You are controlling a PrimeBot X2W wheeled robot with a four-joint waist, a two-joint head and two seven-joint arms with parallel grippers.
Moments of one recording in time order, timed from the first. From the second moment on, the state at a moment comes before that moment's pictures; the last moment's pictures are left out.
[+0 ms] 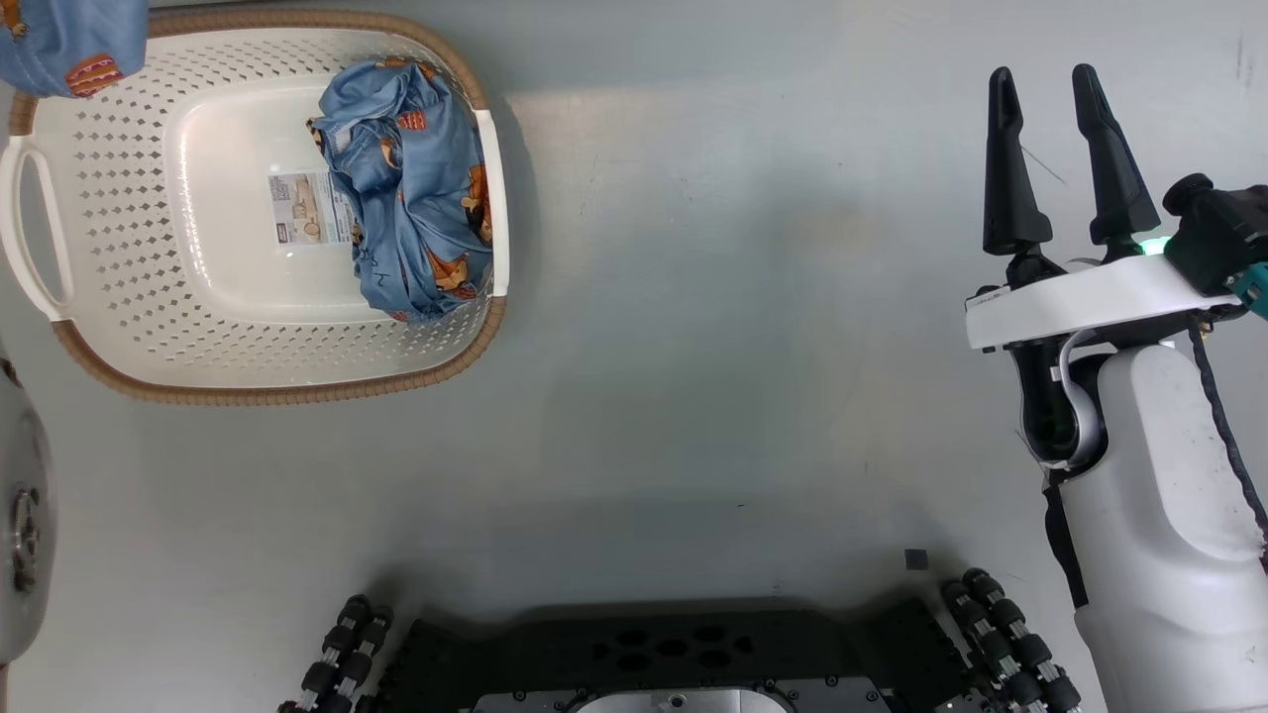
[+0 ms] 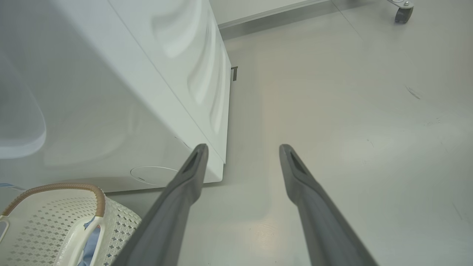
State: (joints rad) left arm -1.27 0.23 -0.13 0.80 -0.30 -0.11 -0.25; right arm -0.36 -0.06 0.15 0.20 0.35 0.12 -0.26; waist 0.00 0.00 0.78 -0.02
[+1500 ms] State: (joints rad) left arm -0.81 0.21 -0.03 0.48 -0.33 -0.11 -0.26; right arm -0.34 -0.07 0.17 0.23 0.35 0.12 -0.26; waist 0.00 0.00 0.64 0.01
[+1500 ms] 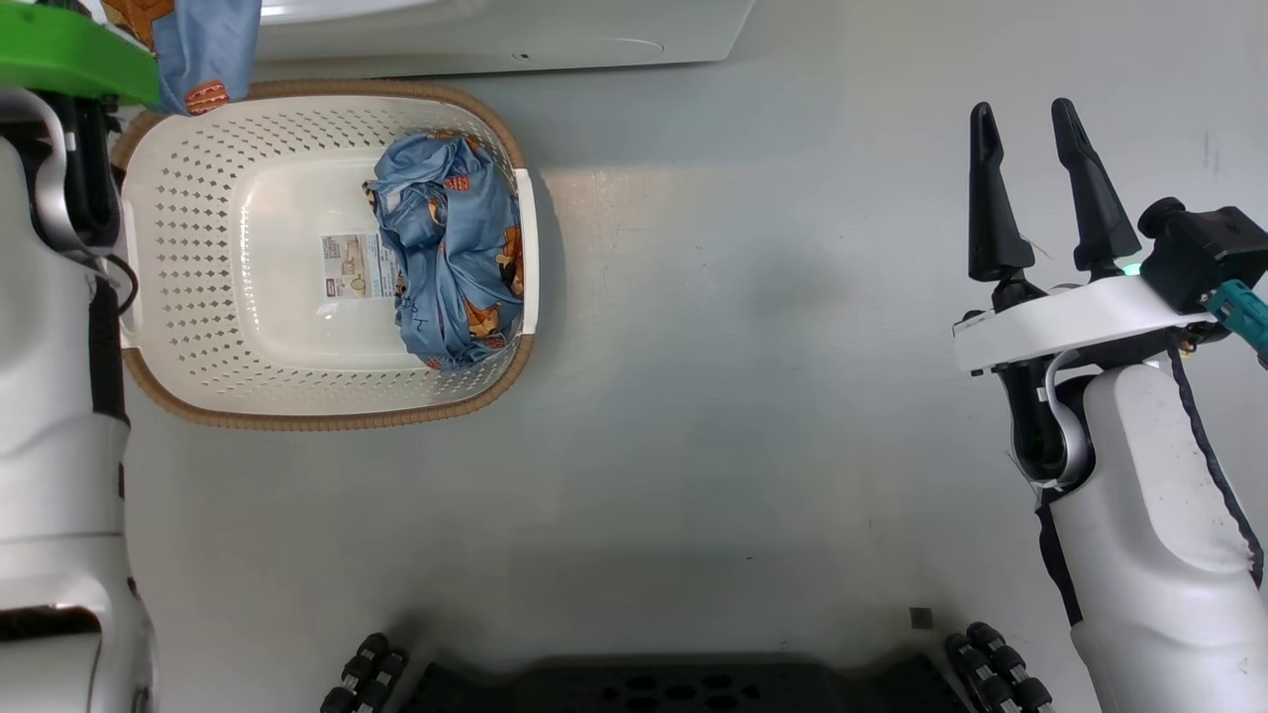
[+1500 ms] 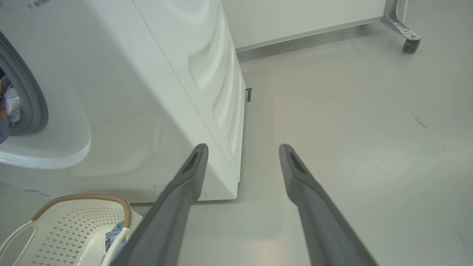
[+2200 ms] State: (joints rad) left arm -0.47 0.16 0.05 0.26 -0.33 -0.09 -0.26; right arm -0.34 -0.08 0.18 0.23 0.35 0.12 -0.26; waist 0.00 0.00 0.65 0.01
